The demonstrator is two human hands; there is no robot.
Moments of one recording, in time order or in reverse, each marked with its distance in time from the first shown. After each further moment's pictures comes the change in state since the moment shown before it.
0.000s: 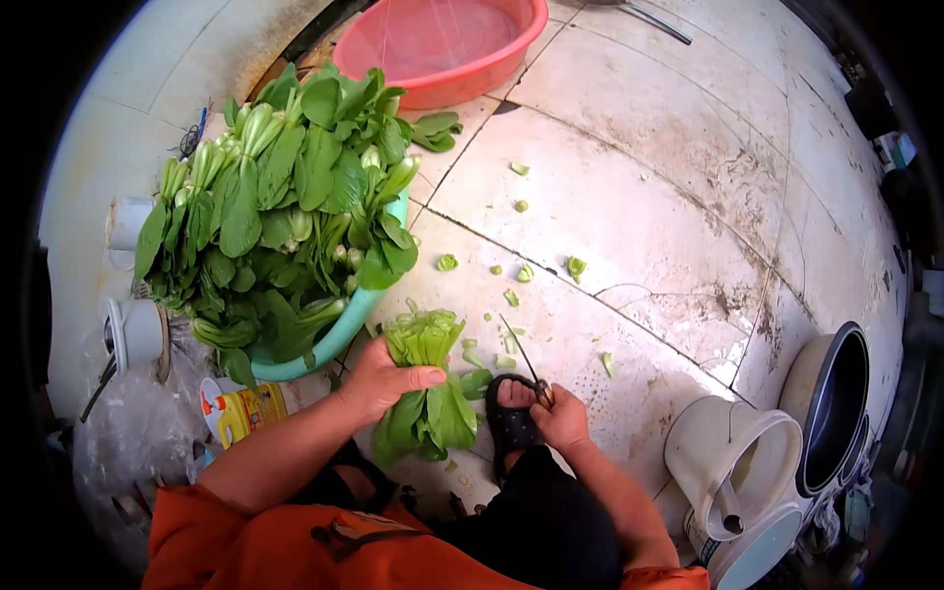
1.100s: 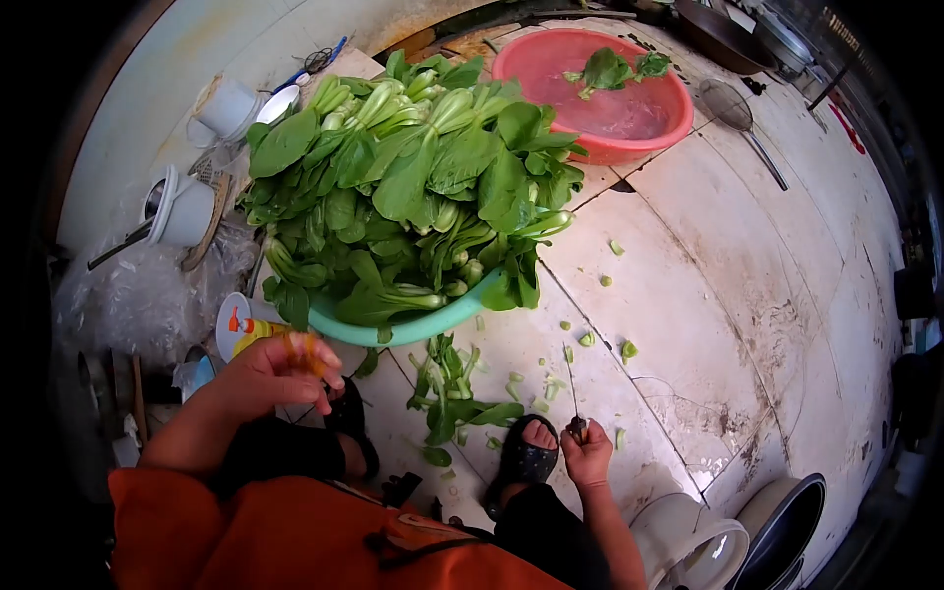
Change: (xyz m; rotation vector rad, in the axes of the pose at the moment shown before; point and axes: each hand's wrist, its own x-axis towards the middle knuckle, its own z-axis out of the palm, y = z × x) left_hand -0.192 0.096 -0.106 0.023 0.148 0.031; right_hand 0.019 -0.033 -0.015 0.207 0.052 -0.318
